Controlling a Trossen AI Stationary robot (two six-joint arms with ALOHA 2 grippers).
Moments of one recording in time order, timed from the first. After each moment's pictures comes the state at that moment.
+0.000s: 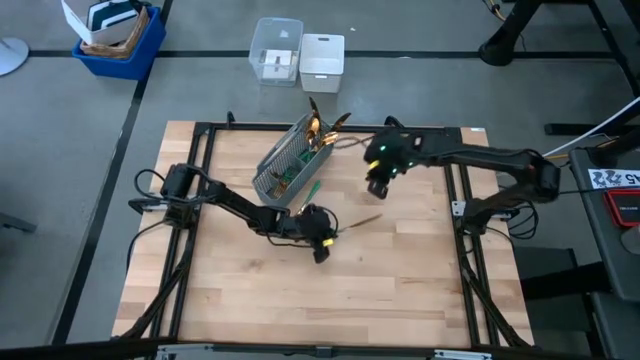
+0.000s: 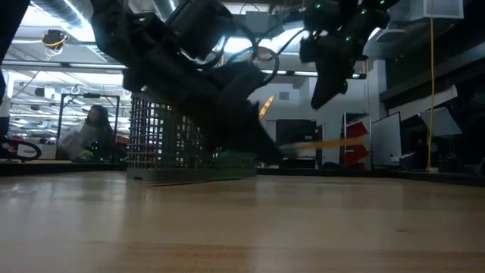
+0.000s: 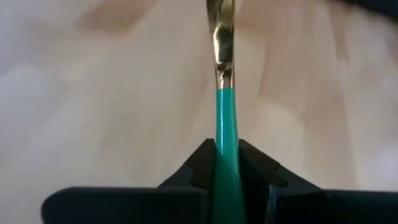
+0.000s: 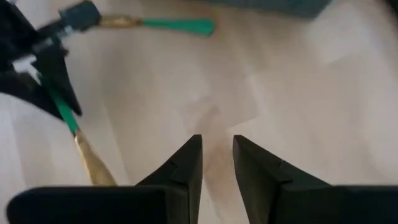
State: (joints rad) left arm -0.15 1.94 0.92 0.43 -0.24 -0.44; right arm -0.35 1.41 1.13 -0.74 -0.14 0.05
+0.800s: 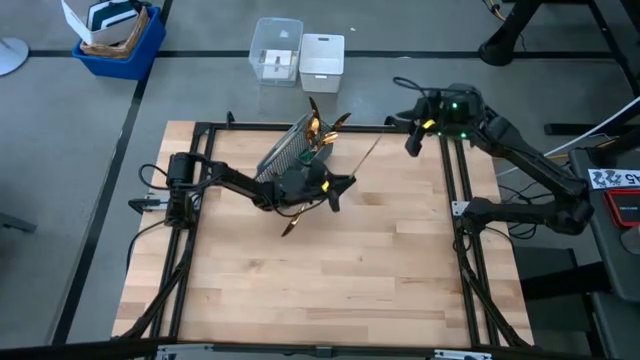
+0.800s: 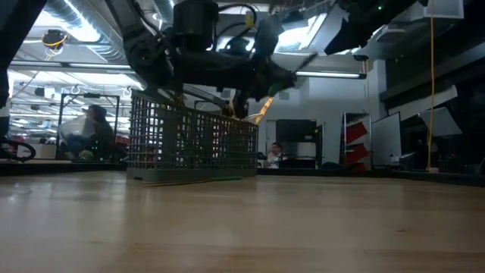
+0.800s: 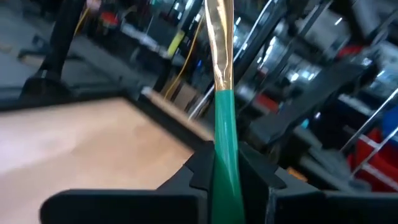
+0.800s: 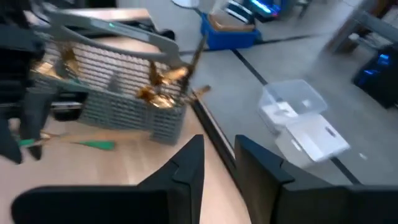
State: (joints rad) left arm 0.09 1.94 0.92 1.07 -0.26 -0.53; right arm -0.72 1.05 1.13 -0.54 -0.19 -0.29
